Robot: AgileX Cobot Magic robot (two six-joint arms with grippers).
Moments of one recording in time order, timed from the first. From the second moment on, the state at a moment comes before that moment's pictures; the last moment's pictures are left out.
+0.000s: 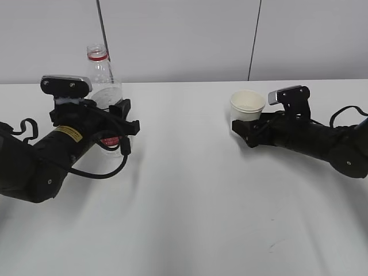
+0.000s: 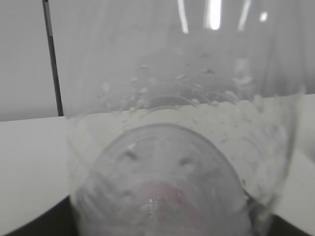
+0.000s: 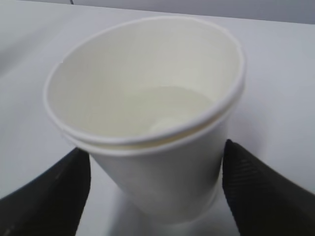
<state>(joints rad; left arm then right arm) -0.43 2.06 -0.80 -0.10 -1.07 -0.02 0.03 2.25 -1.06 -0.67 -0.83 0.42</state>
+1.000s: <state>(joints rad) -0.43 2.06 -0.80 -0.09 -1.06 -0.02 0.03 2.17 -0.93 -0.67 -0.80 0.43</state>
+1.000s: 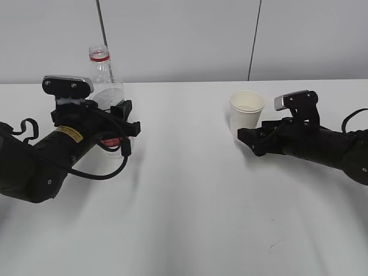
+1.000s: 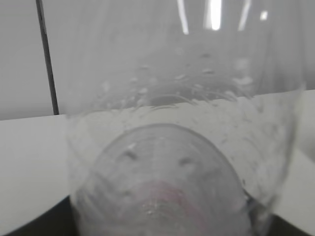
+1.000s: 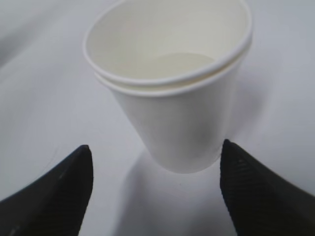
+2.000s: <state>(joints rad) -0.41 2.14 -0.97 -0.09 -0.97 -0.02 0.03 1.89 -0.76 -0.67 -0.73 0.43</state>
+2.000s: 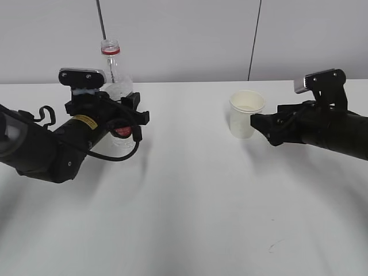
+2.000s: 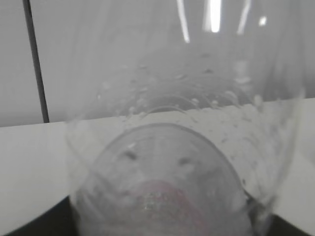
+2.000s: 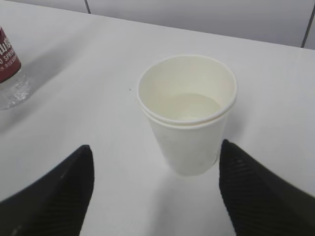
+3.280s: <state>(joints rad) -0.42 2.01 -0.96 -0.13 -0.93 0.01 0.03 1.71 -0.76 -0.67 -0.46 0.43</state>
